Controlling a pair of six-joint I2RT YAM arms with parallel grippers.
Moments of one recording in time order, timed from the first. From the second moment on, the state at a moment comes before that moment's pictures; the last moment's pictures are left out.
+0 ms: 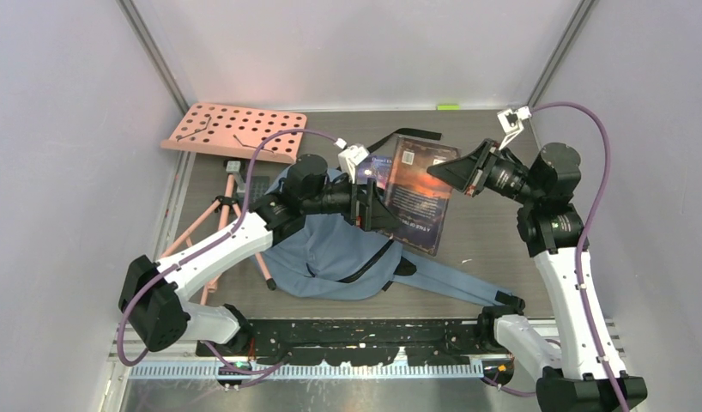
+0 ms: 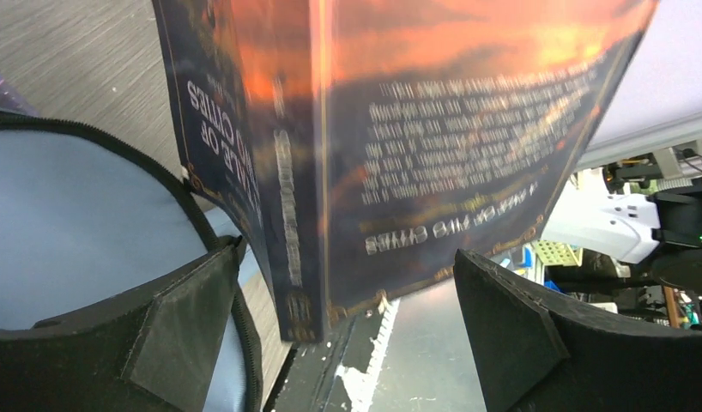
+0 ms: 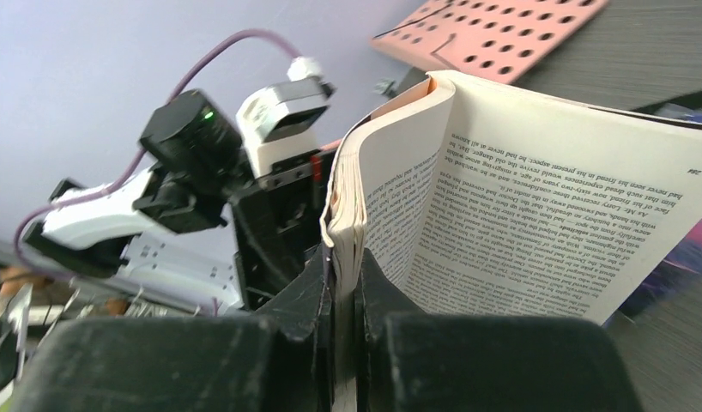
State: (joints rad) left arm -0.77 1.32 1.06 -0.04 0.57 -0.60; right arm 0.03 0.89 1.05 -0.20 -0.89 0.69
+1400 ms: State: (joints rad) left arm -0.73 0.99 0.91 0.01 0.57 -0.62; right arm 0.26 1.00 0.89 0.01 -0.84 0.83
